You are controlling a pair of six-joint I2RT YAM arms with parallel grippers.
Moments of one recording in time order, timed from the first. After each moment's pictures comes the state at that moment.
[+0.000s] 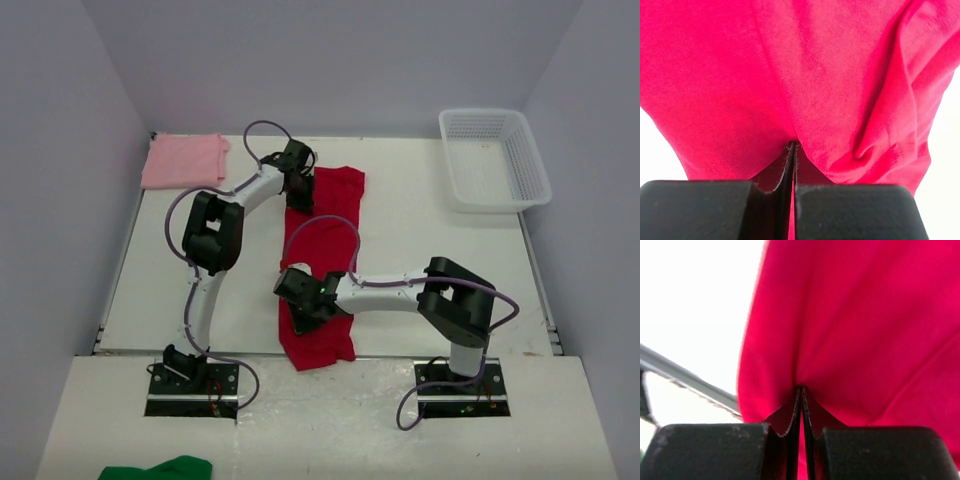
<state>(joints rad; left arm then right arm) -0.43 2.34 1.91 -0.67 0.16 -0.37 1.20 1.85 1.13 -0.43 0.02 0.84</state>
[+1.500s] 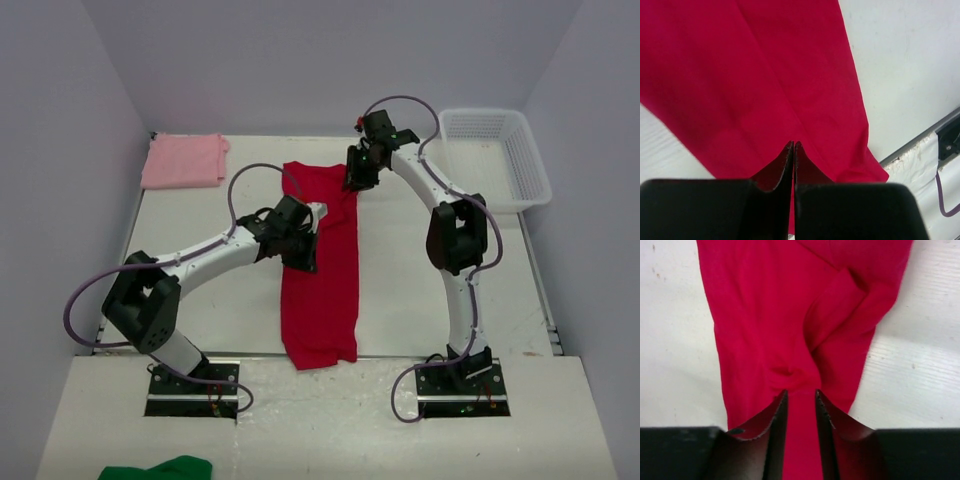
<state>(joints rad) -0.67 1.59 1.11 -0.53 0.22 -0.42 0.37 2.25 2.09 -0.85 -0.23 0.42</state>
